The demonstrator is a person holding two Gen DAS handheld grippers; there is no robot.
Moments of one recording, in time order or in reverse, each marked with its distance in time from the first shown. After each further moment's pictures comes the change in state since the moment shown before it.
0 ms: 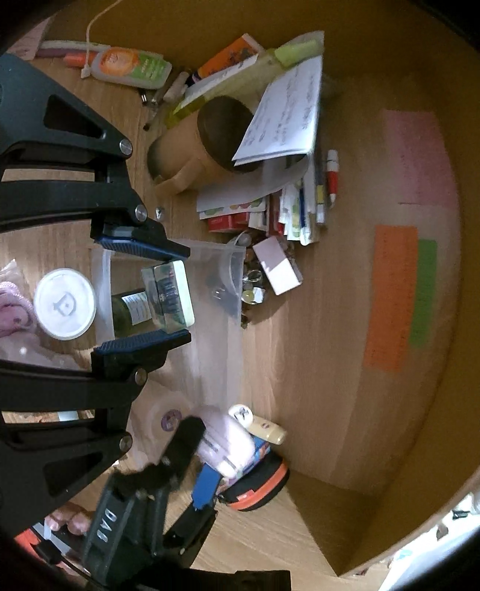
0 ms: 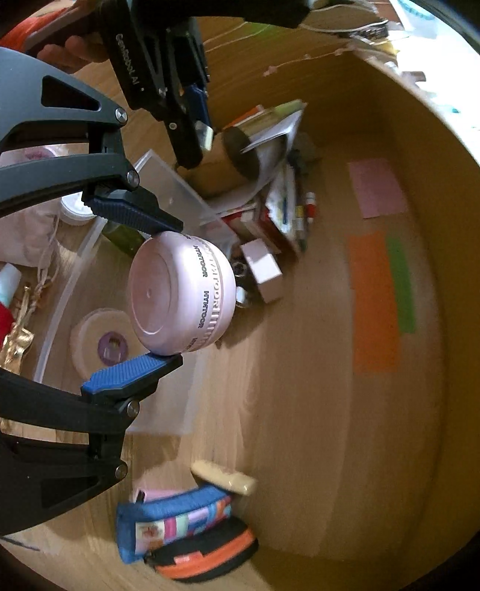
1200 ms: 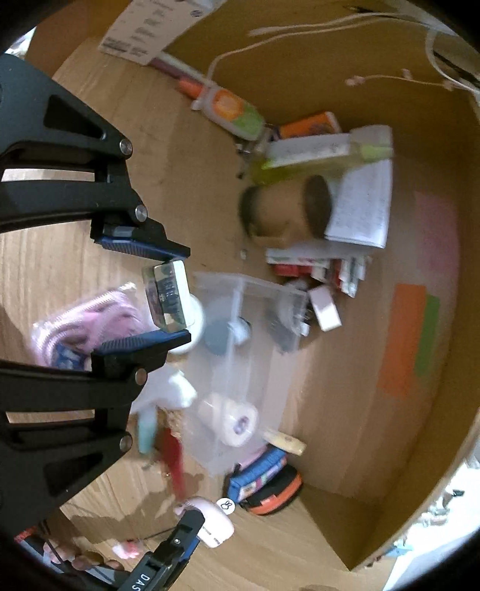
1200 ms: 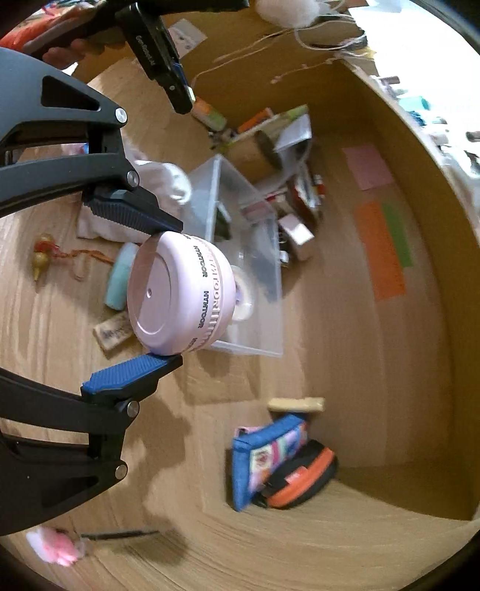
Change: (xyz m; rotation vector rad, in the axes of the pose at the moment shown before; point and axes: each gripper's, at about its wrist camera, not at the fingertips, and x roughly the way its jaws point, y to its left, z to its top) left arm -0.074 -0.001 -0.091 -0.100 -0.038 0.115; right arm -0.102 -0.038 -0.088 0.164 -0.036 -0.059
